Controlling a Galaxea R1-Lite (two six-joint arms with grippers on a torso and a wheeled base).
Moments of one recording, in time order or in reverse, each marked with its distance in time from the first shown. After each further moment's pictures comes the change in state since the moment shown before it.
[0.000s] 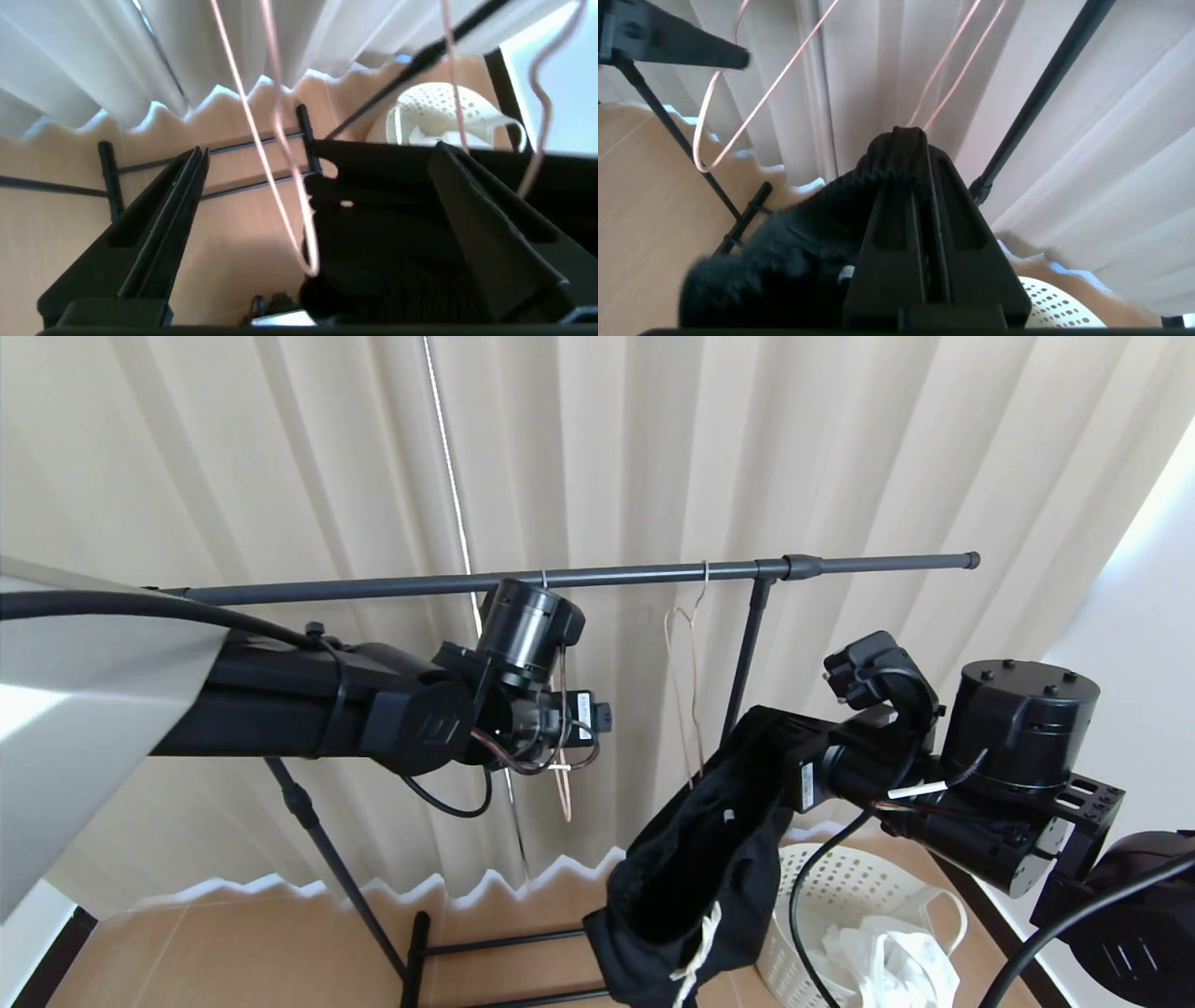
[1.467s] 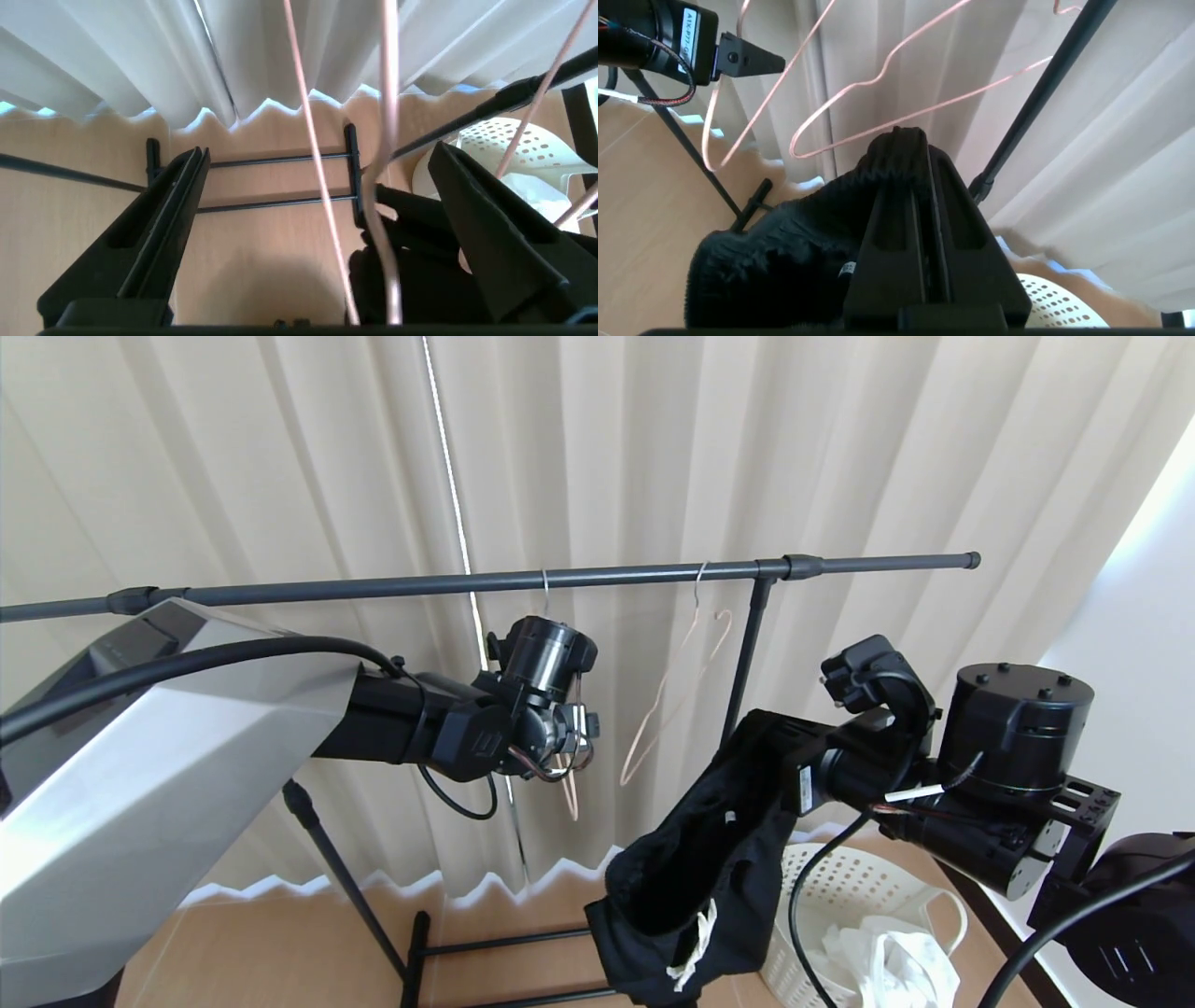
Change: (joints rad) left arm 0.027 0.154 -0.082 -0.043 0.151 -0.012; right arm 0.002 0.006 0.004 0.000 0.000 0.000
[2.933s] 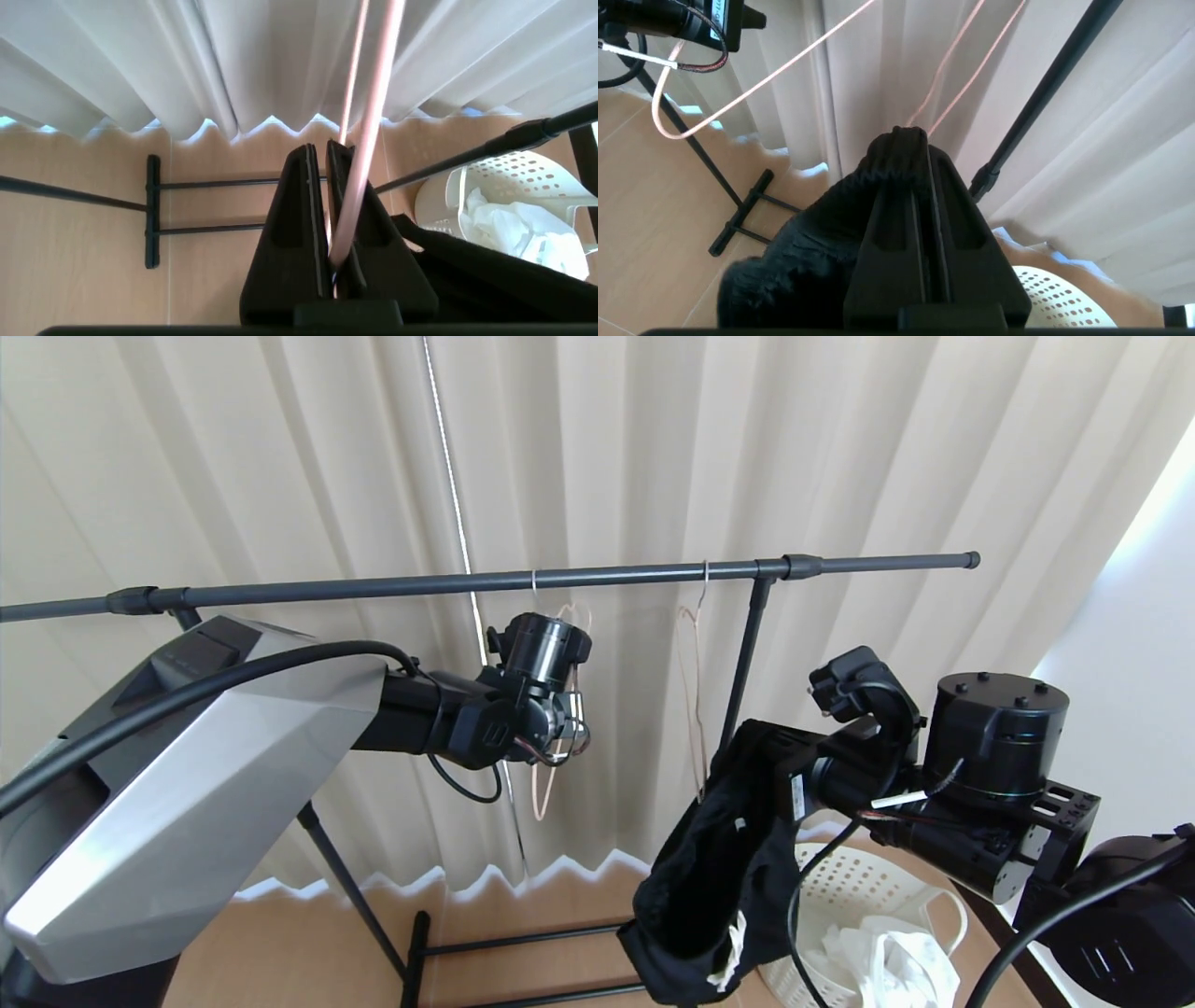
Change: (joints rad) left arm 0.037 0.081 -0.105 -0.029 0.009 0.018; right arm 0.002 0.028 0.001 -0.003 0.000 0.001
